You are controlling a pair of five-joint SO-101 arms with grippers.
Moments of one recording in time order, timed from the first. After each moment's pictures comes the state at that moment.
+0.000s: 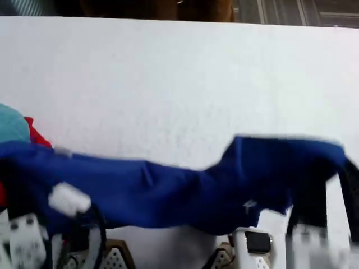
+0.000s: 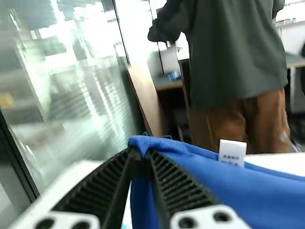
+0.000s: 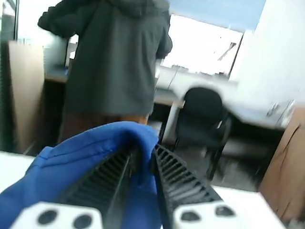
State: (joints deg) left arm -18.8 -68.0 -14.0 93.3 -8.0; right arm 1.1 -50.8 -41.8 100.5 12.0
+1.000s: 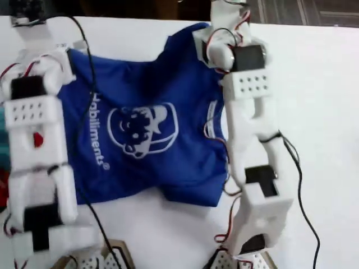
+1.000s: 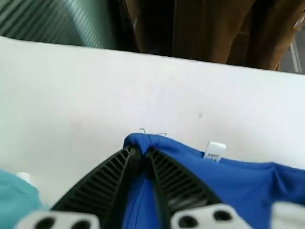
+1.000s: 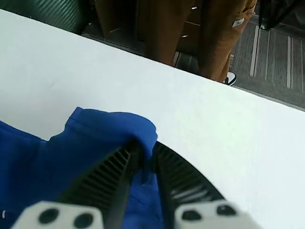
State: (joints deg) left arm -18.7 -6.2 0.3 49.5 0.8; right arm -13.5 18.8 -41.4 68.1 10.0
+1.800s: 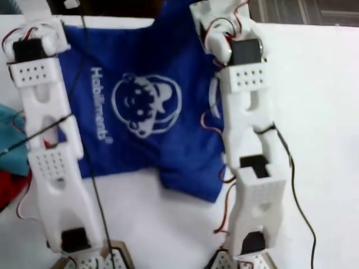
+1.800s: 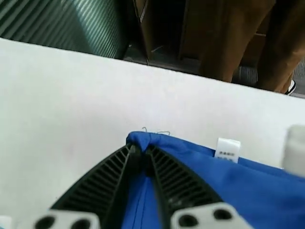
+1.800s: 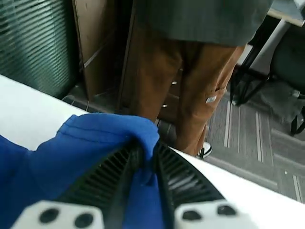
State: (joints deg) left arm -20.1 49.8 -81.4 74.2 2.9; right arm -13.2 28.0 -58.8 56.8 15.2
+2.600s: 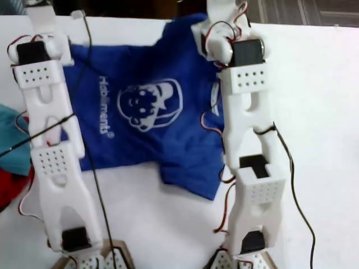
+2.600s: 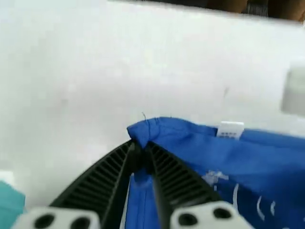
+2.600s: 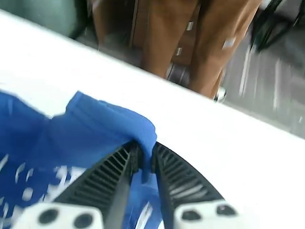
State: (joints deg) left arm -20.1 52.9 -82.9 88.7 -2.4; right arm -13.3 28.0 -60.2 77.7 15.3
